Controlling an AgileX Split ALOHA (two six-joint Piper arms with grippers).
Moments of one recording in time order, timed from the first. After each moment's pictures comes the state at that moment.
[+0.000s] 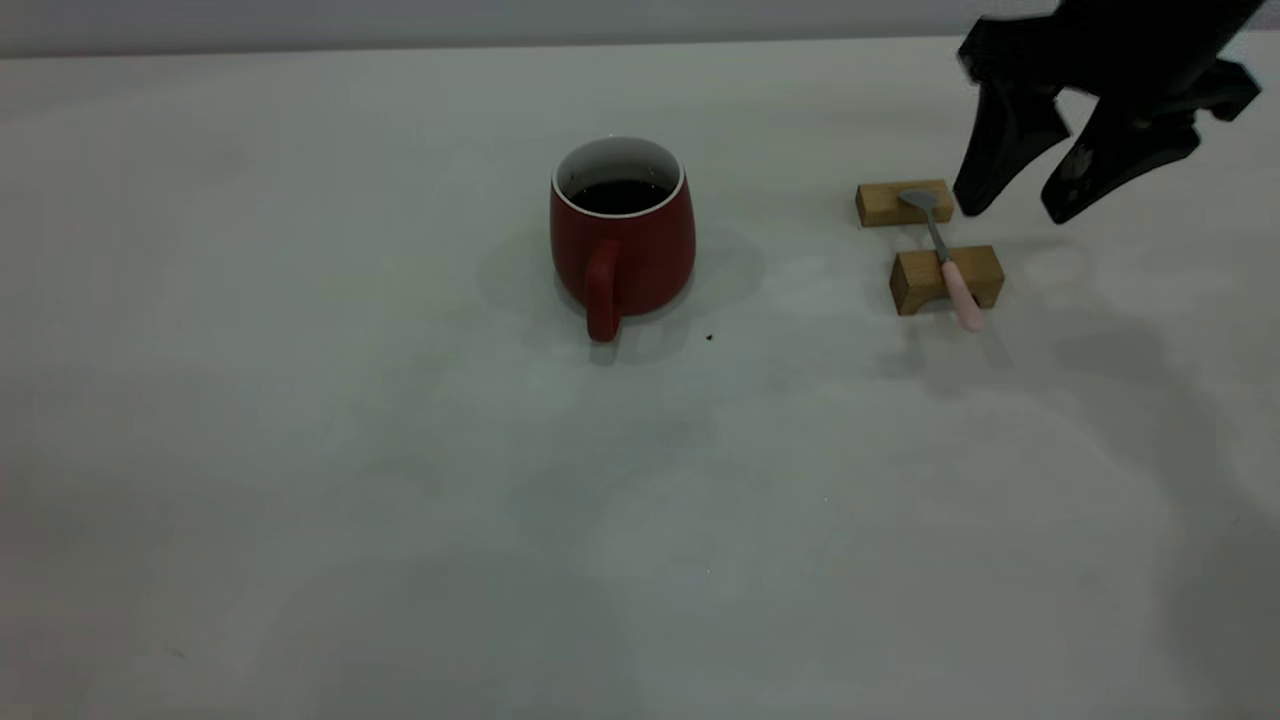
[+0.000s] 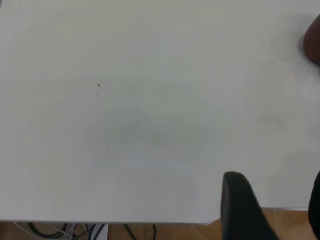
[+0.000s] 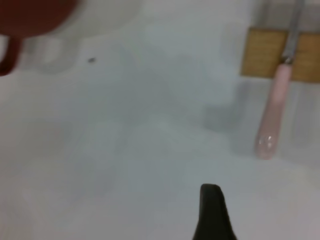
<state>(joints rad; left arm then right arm) 0.02 -0.02 -0.49 -0.01 1.13 -0.03 0.16 2.08 -1.20 0.44 0.60 -0.36</state>
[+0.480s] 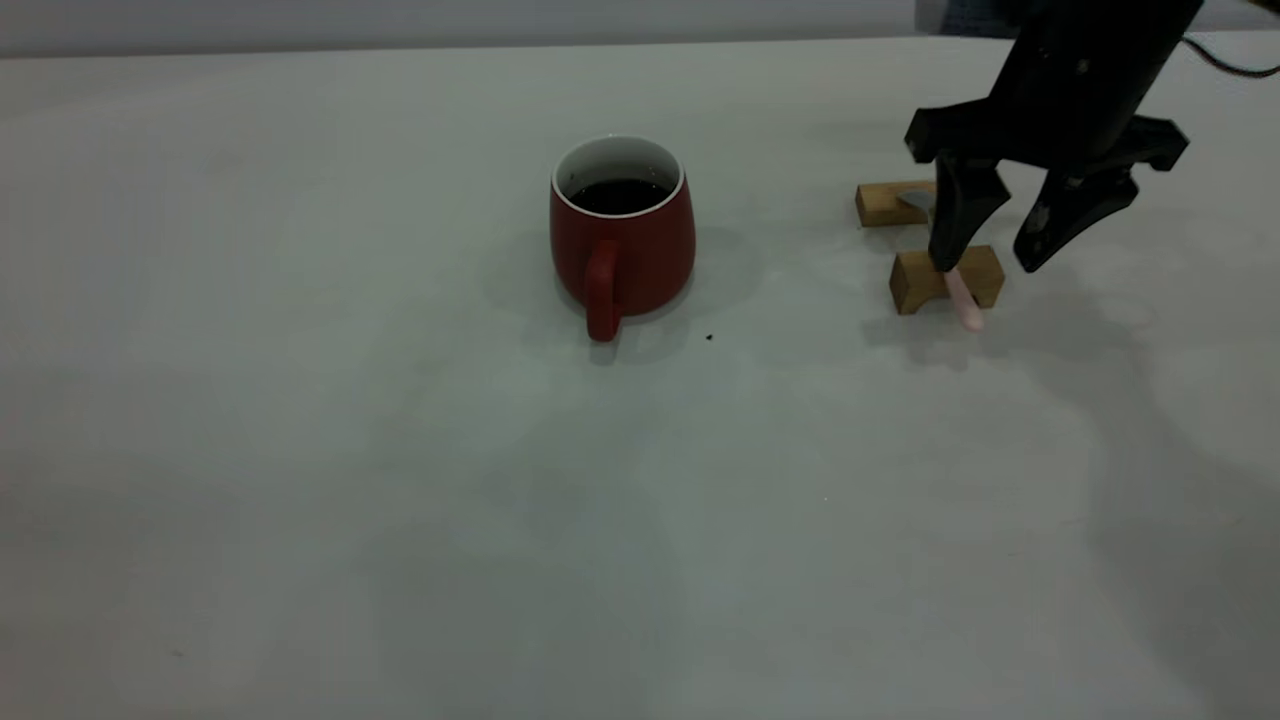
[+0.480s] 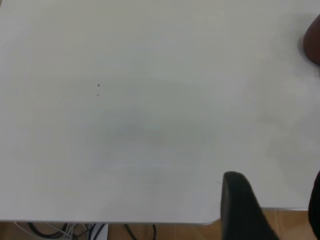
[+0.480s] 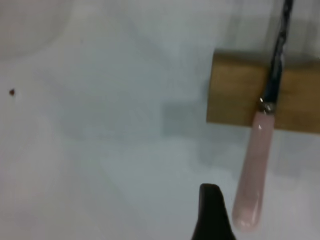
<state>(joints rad) 0.02 -0.02 -0.49 -0.01 1.13 -0.03 0.19 2.30 -1.39 0.29 0.63 -0.19</state>
